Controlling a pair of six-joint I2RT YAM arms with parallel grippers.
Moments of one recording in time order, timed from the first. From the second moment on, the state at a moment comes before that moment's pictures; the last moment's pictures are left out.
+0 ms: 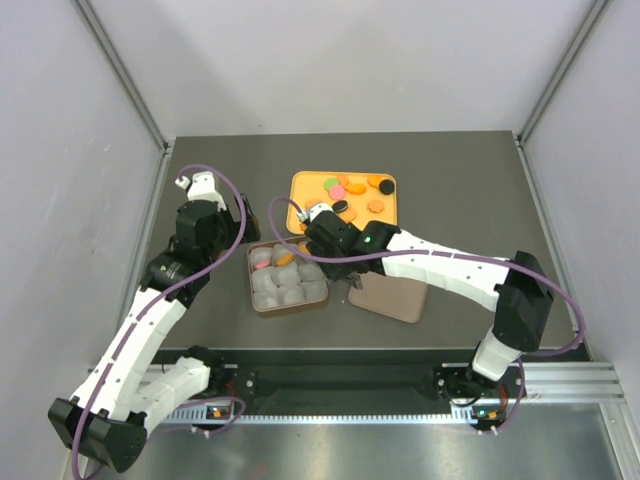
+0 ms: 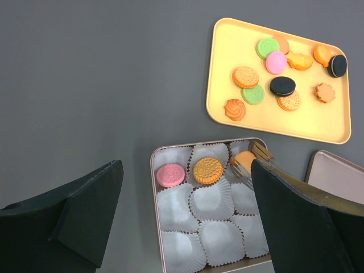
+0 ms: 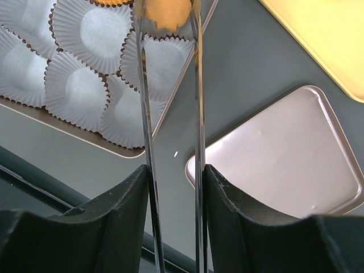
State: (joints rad) left arm -0.35 0.89 0.94 -0.49 -0.25 -0.39; right arm 1.05 1.66 1.41 -0.75 0.27 0.32
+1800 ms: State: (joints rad) left arm -0.35 0.89 0.94 -0.49 -0.25 -0.39; right arm 0.62 1.61 1.30 -0.68 0.33 0.28
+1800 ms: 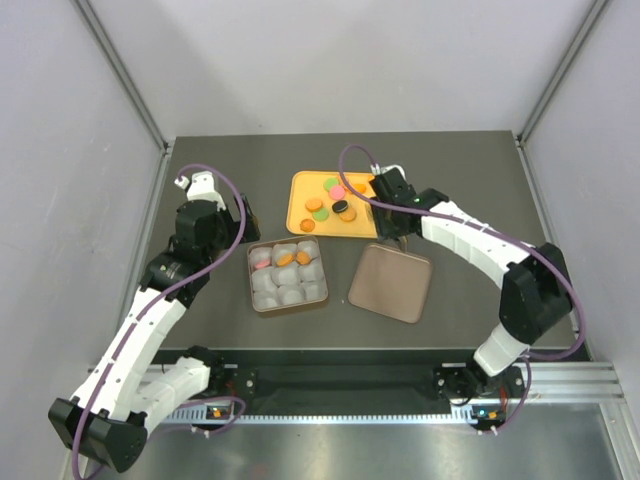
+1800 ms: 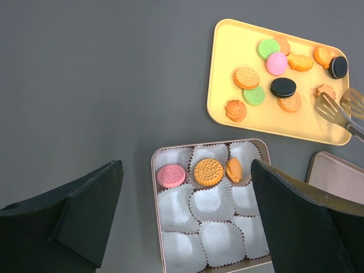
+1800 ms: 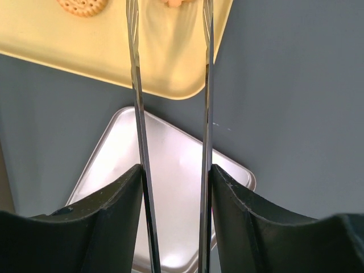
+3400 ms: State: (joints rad) left arm -0.35 0.89 0.94 -0.49 -0.25 -0.39; right arm 0.51 1.72 1.32 -0.62 0.19 0.24
